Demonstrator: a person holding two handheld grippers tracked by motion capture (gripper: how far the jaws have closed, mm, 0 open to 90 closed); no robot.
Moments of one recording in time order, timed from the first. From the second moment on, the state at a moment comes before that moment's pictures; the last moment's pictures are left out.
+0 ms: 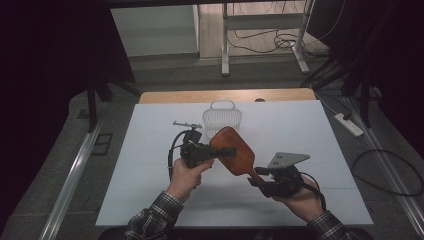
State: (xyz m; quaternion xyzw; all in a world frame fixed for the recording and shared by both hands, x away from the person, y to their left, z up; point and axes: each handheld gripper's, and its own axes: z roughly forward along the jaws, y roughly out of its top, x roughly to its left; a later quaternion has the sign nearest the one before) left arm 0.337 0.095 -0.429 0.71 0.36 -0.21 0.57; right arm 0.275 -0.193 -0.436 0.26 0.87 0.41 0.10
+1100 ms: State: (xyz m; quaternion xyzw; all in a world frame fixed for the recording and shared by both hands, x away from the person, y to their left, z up) left arm 0.346 0.110 -0.409 0.74 0.37 -0.12 0.54; right arm 0.280 -0.211 -0.441 0.30 0.86 0.40 0.06
